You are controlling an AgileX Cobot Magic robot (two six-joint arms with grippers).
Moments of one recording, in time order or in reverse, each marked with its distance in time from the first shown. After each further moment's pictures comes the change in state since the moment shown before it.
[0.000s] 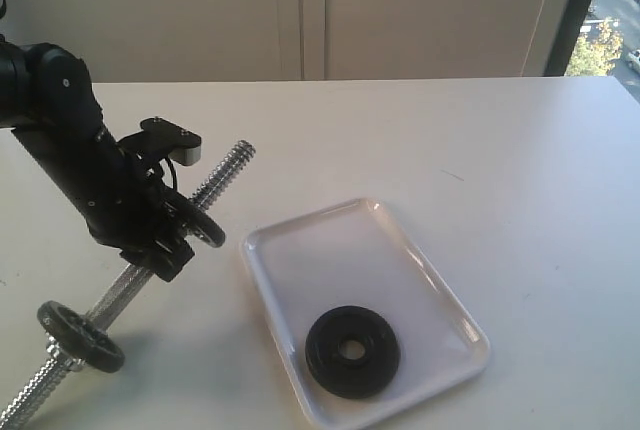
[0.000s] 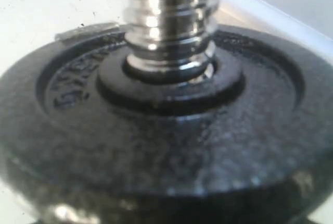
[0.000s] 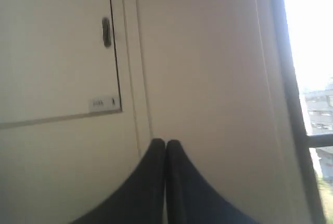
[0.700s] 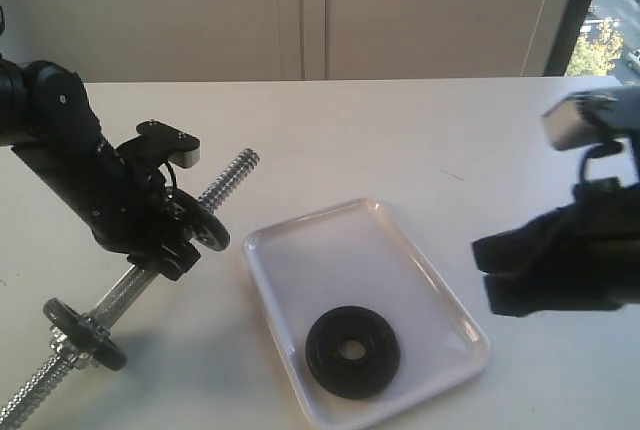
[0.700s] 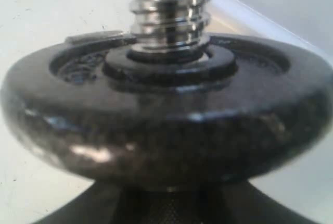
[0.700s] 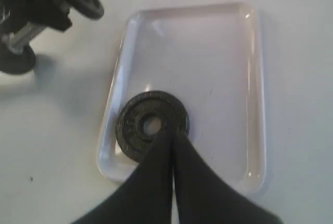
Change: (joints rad) left arm 0.000 -0.005 0.058 -0.038 -0.115 -0.002; right arm 0.169 0.958 -0.589 0.596 0.975 -0.712
